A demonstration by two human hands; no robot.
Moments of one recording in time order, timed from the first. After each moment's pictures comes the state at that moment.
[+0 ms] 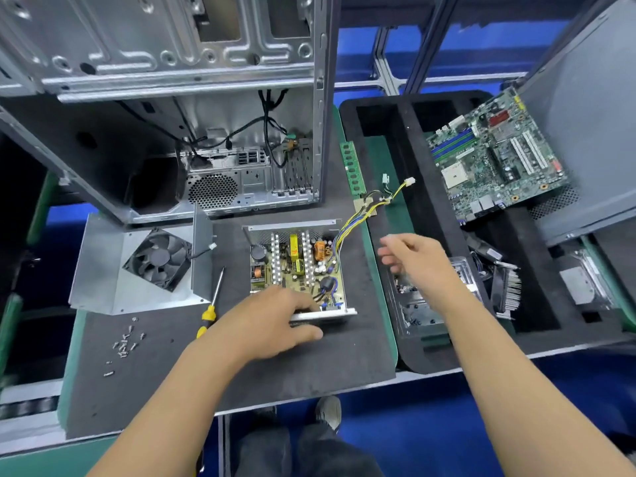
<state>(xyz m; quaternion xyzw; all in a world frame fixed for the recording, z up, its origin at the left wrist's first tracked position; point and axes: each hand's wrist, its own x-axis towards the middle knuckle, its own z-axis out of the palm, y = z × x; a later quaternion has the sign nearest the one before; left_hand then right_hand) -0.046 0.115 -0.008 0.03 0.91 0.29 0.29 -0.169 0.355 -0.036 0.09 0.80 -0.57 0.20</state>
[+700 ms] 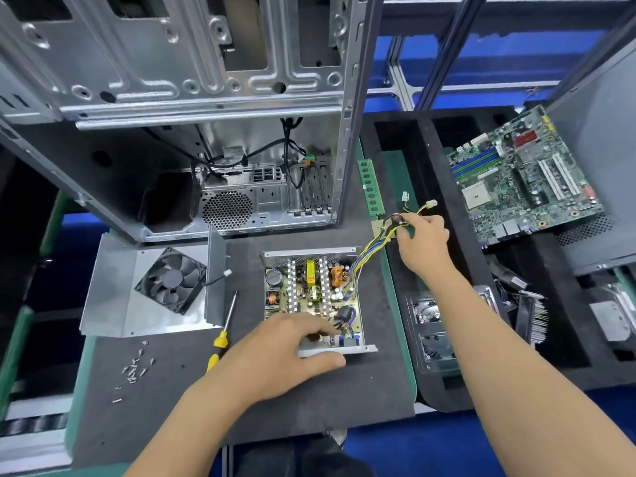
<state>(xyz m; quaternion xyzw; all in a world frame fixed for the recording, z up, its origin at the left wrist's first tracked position) -0.043 0.106 -0.005 0.01 0.89 0.40 0.23 -0.251 0.320 -0.069 0.03 0.95 -0.28 0.10</state>
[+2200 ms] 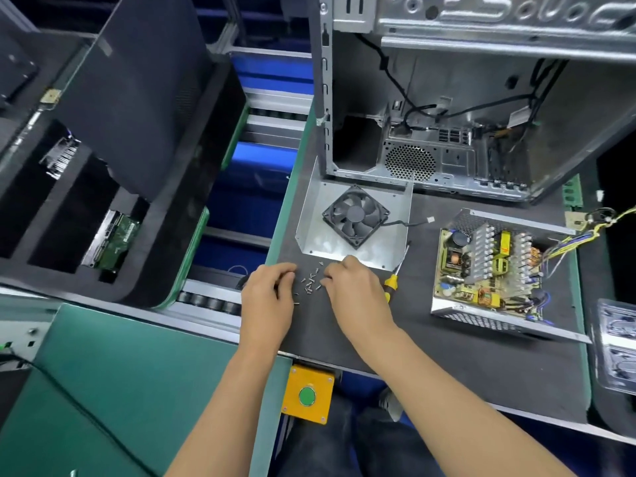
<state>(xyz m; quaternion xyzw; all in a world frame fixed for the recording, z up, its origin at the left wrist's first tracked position) 0.113 -0.055 -0.067 -0.37 0.84 0.34 -0.17 0.011 0.051 -0.061 -0.35 0.90 -0.18 0.17</state>
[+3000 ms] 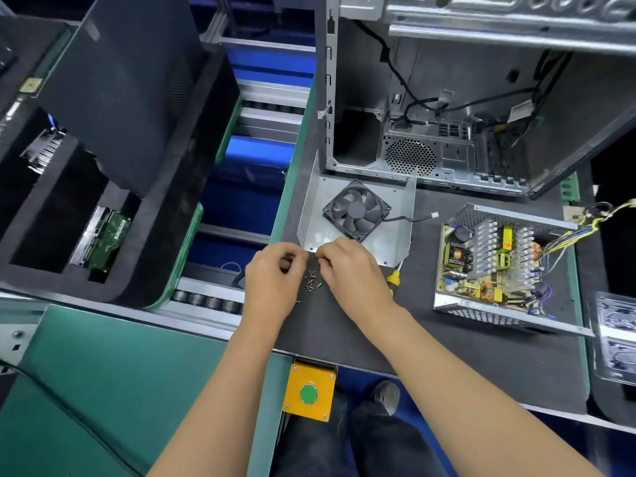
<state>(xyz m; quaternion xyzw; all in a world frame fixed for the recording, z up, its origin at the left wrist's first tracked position) 0.090 -0.071 -0.063 -0.37 0.83 0.40 -0.14 -0.005 0.037 -0.063 -0.41 0.87 -0.24 0.12</state>
